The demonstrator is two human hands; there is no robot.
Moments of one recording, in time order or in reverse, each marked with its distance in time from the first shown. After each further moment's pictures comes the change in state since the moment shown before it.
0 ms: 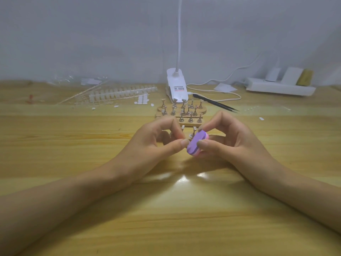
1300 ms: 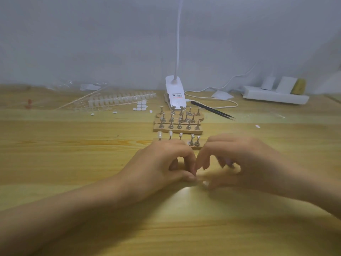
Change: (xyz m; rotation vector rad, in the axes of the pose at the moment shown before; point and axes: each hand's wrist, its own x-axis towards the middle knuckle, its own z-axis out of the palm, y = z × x) left_hand 0.000 0.004 0.009 0.481 -0.202 -0.025; right_hand -0.003 -0.029 -0.026 -1.073 -0.410 -0.299
